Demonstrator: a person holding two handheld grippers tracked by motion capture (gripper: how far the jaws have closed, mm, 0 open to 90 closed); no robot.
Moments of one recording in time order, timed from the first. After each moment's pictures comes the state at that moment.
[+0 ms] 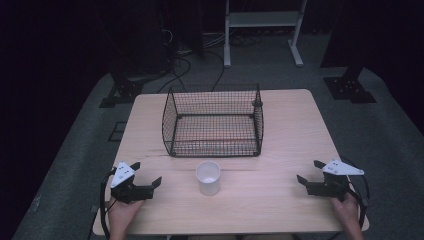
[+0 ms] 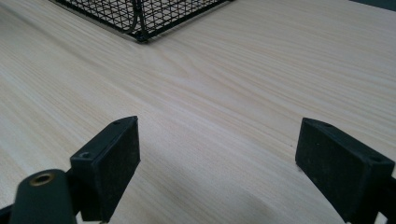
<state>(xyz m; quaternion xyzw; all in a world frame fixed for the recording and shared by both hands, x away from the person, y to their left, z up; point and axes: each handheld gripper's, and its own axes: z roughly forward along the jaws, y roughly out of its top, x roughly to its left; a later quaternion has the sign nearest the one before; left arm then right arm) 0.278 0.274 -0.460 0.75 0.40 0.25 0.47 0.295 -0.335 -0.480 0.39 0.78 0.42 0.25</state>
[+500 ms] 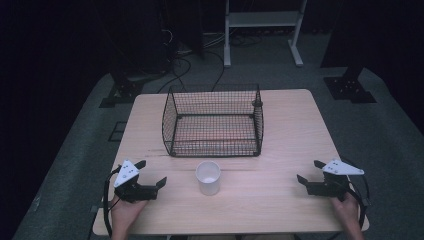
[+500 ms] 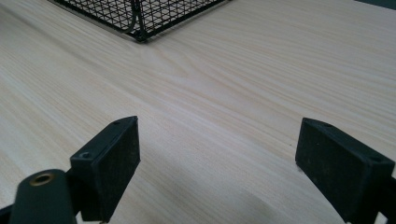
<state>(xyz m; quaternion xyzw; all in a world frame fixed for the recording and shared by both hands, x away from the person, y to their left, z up) 0.276 0.258 -0.447 0.76 0.36 0.24 0.49 0.295 -0.335 -0.480 0.40 0.78 0.42 0.25</state>
